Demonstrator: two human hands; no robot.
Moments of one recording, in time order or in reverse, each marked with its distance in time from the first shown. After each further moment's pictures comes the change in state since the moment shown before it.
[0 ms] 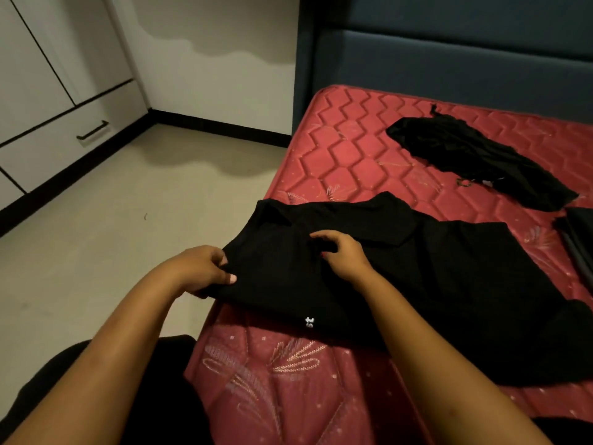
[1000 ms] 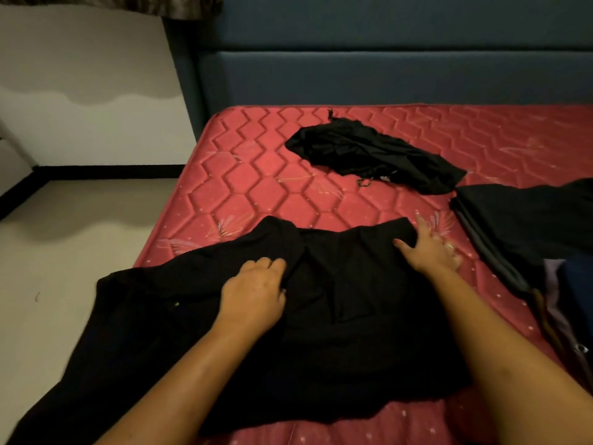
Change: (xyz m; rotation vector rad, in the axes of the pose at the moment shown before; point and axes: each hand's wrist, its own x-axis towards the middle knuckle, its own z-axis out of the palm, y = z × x) left_hand 0.046 0.207 0.174 0.653 0.440 0.644; right_hand -0.014 0.215 -0.246 -0.464 0.398 0.718
